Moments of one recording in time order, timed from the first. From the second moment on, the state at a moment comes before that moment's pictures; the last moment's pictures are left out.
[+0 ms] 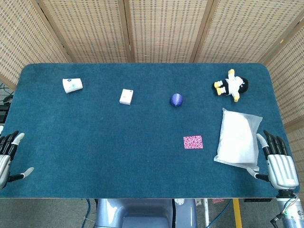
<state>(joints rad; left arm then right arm) -0.07 -1.10 -0.01 -1.59 1.51 1.48 -0.05 0.09 -1.13 0.08 -1.67 -1.47 1.47 -0.07</state>
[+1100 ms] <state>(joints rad) -0.07 -1.11 -0.02 -1.59 1.50 1.47 -0.02 0.46 -1.22 0.05 -1.57 -1.53 0.91 -0.01</state>
